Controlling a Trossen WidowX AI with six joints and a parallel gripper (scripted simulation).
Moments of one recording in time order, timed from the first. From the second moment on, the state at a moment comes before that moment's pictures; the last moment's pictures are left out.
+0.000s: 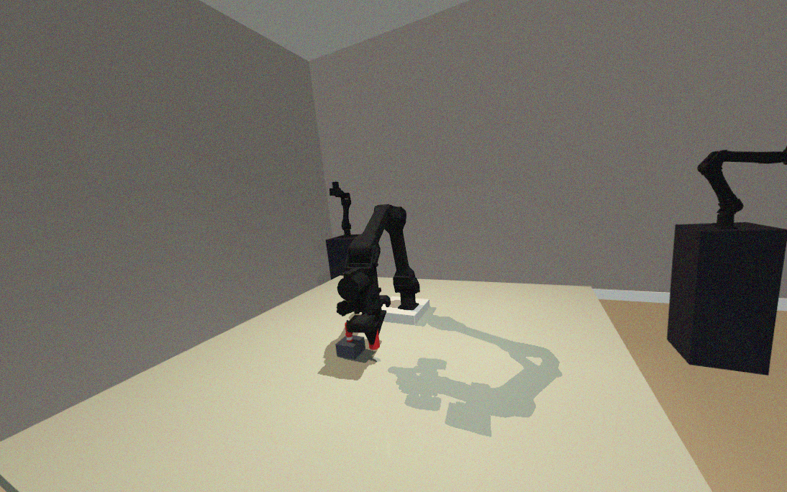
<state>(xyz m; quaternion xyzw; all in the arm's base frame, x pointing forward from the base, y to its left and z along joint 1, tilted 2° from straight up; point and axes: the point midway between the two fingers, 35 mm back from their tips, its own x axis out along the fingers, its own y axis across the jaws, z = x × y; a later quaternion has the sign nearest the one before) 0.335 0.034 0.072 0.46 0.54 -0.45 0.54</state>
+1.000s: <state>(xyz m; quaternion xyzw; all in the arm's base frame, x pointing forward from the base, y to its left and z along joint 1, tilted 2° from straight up) 0.310 -0.054 0.128 0.46 0.54 -0.45 0.54</state>
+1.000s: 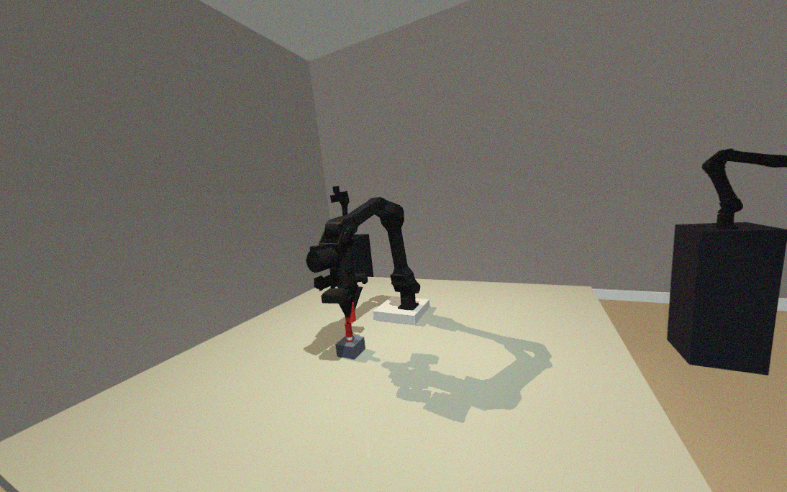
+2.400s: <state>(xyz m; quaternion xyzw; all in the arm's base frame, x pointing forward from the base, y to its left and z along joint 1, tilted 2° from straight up) 0.302 -0.073 0.097 0.46 0.54 -0.46 0.54</state>
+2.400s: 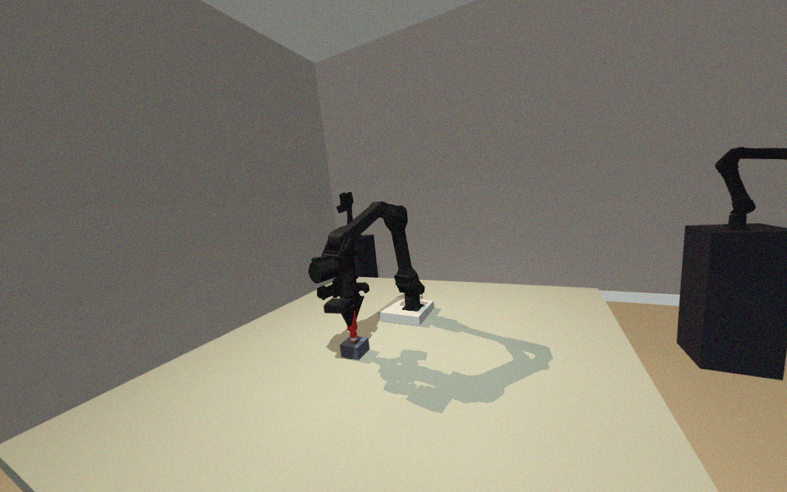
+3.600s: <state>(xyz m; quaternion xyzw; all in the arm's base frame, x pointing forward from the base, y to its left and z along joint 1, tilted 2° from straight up) 0.301 -0.073 0.079 0.46 0.54 -0.46 0.54</state>
